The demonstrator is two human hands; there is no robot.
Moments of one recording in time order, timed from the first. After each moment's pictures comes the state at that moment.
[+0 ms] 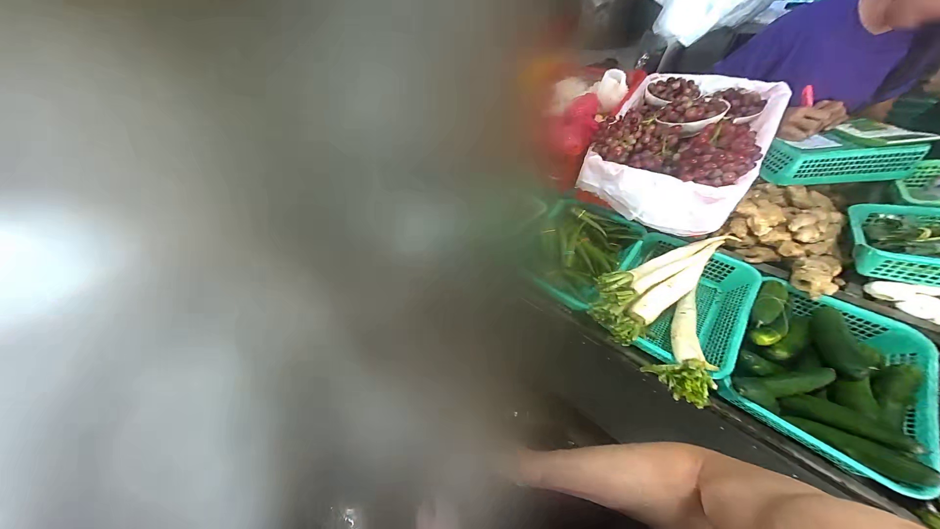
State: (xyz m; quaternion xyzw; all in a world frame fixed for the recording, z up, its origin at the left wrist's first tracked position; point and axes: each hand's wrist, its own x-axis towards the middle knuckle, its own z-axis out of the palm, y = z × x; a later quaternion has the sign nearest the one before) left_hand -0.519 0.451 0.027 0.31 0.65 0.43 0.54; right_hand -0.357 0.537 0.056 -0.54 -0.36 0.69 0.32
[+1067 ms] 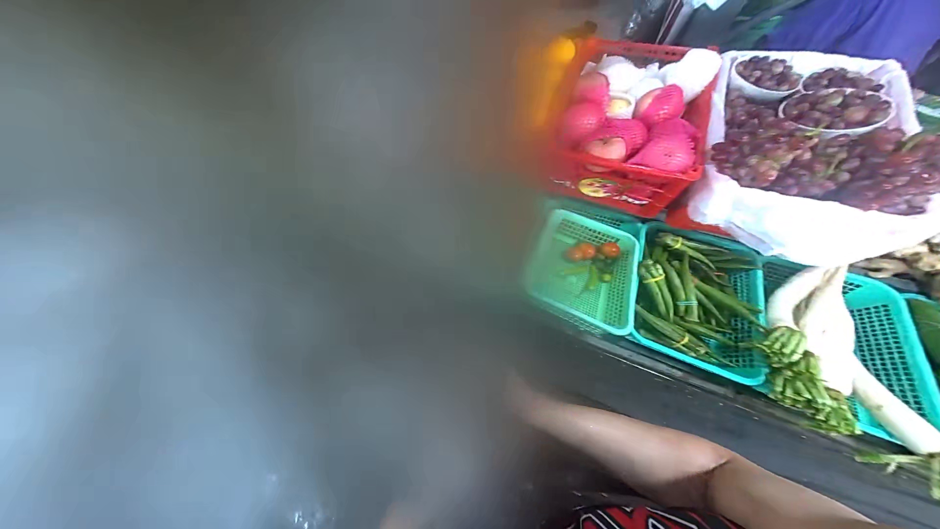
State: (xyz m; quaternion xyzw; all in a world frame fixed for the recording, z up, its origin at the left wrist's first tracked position) left_hand -0.595 1.046 0.124 0.39 0.34 0.13 0.85; right_hand -0.455 0.998 0.109 -0.61 -0.44 0.47 0.46
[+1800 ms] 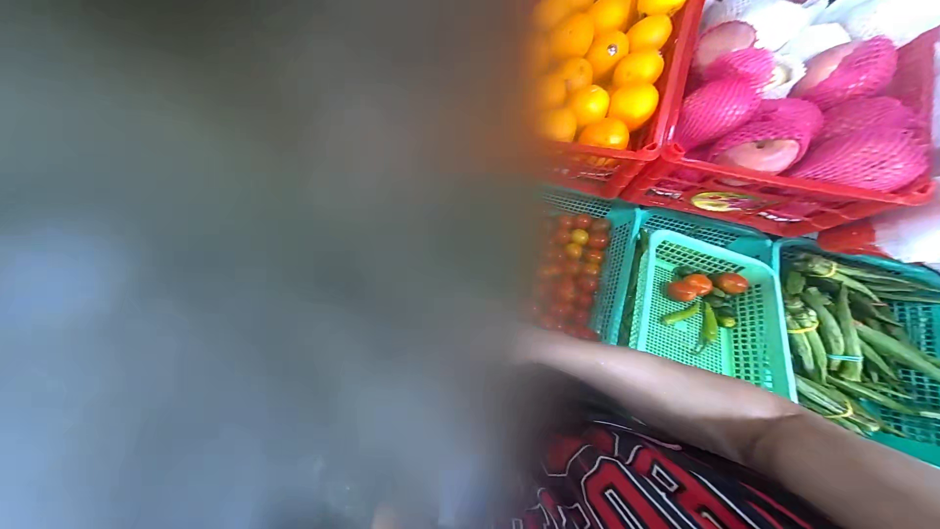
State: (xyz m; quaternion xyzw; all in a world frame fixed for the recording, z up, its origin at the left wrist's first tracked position) left_hand -0.562 1.324 0.120 0.61 0.41 0.27 0.63; right_hand -0.406 1.289 0.161 -0.59 -0.56 0.51 0.28
